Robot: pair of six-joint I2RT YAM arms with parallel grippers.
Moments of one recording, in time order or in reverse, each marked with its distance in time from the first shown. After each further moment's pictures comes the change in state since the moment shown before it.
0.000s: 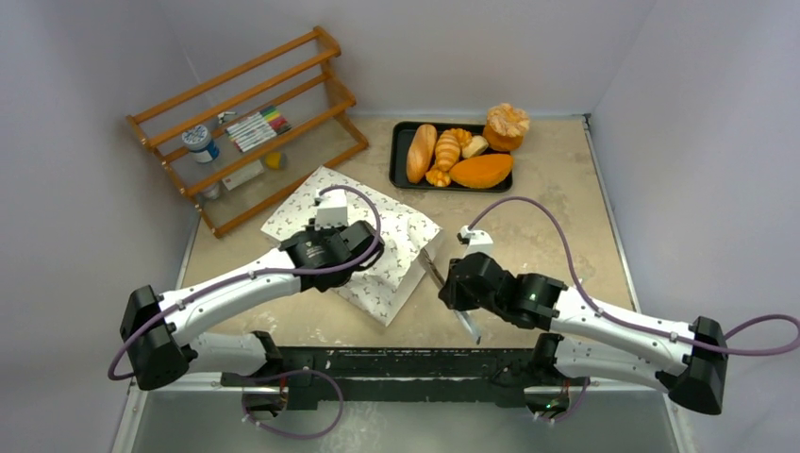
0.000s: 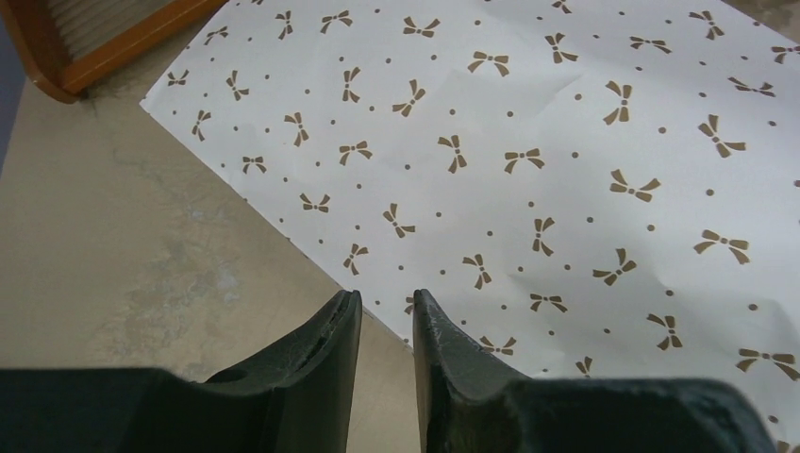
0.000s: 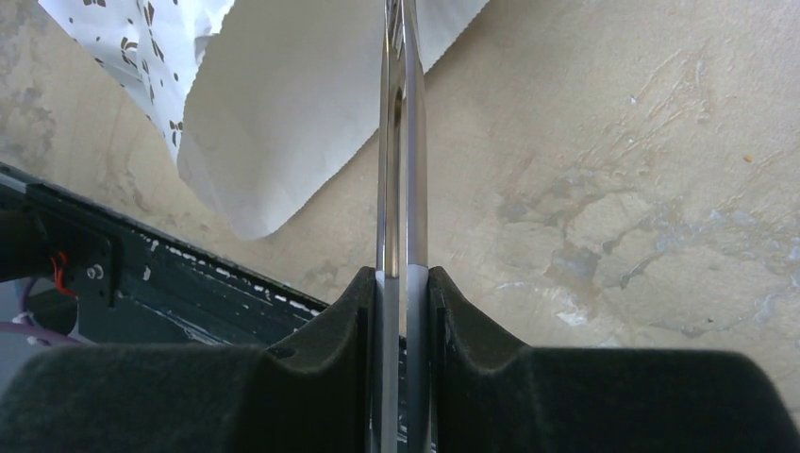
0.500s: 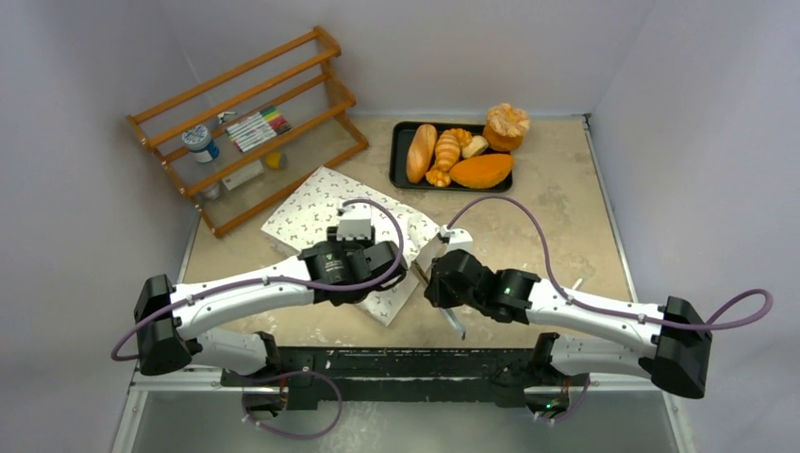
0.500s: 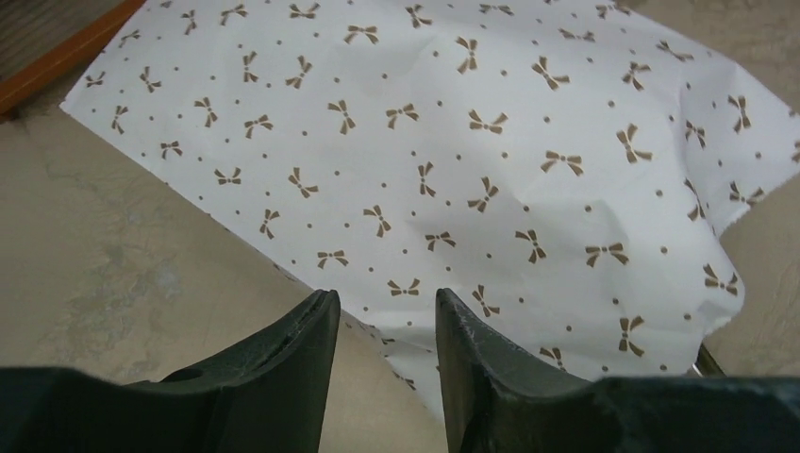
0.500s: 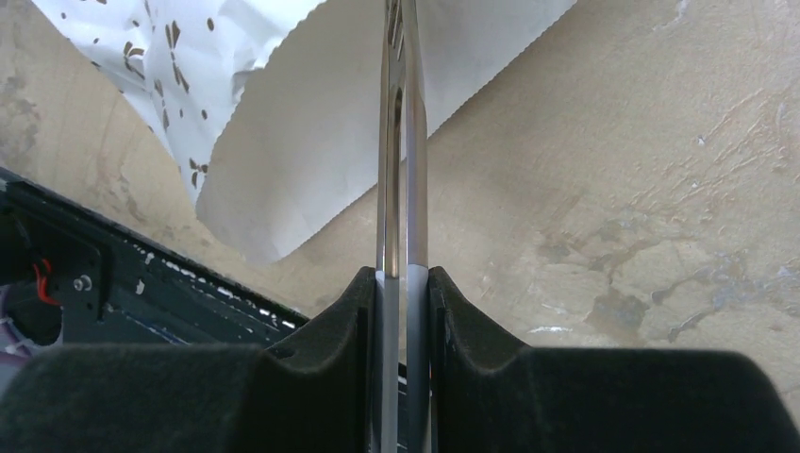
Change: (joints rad) left arm -0.208 0.057 0.081 -0.011 0.012 -0.050; right arm 0.007 0.174 0.010 0.154 -0.026 -0.039
